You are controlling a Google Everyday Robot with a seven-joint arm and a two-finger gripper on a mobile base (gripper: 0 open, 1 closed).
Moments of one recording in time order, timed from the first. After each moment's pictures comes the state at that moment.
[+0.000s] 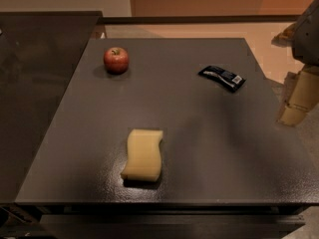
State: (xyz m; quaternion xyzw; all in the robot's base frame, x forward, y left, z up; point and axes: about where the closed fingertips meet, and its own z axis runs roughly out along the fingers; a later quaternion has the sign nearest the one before) arm 0.438 -0.217 0.976 -0.60 0.78 -0.03 0.16
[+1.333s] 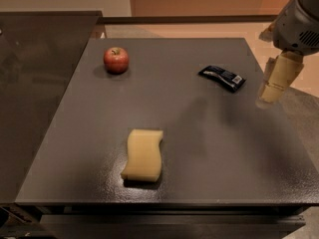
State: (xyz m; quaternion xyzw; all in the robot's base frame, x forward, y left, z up) arm 0.504 -0.223 0.954 -0.59 0.79 -0.01 0.17
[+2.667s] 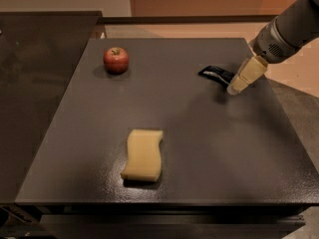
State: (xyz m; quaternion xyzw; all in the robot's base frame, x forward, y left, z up) arm 0.610 -0.227 0.890 -0.50 0.83 0.06 0.26
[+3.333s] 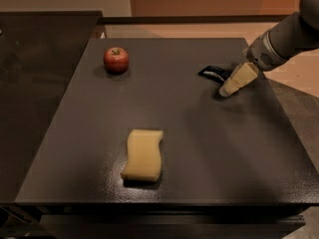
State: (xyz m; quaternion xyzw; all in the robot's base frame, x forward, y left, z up) arm 0.635 -0.223 0.856 -0.46 0.83 0.09 0.29
